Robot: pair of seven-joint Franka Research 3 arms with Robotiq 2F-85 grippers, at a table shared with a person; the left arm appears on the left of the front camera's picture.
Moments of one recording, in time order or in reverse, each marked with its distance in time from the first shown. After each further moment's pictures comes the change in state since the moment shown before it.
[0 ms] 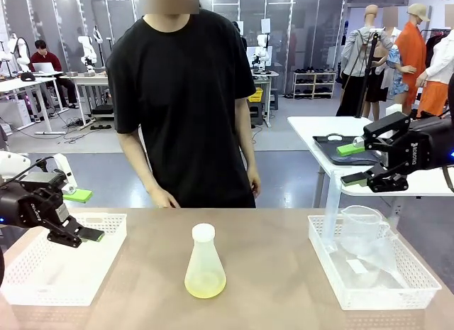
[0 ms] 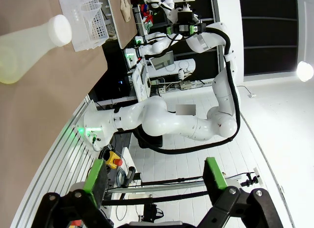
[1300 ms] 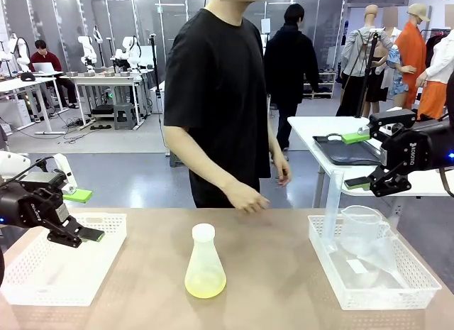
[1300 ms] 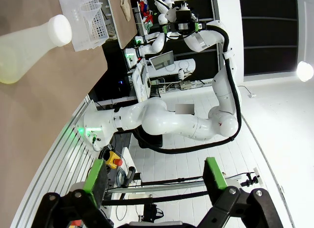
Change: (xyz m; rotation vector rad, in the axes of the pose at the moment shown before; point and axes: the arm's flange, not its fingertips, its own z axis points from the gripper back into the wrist) left arm 0.000 0.000 0.000 0.000 0.000 0.000; right arm 0.004 -0.005 -0.001 0.032 -0.007 -0.026
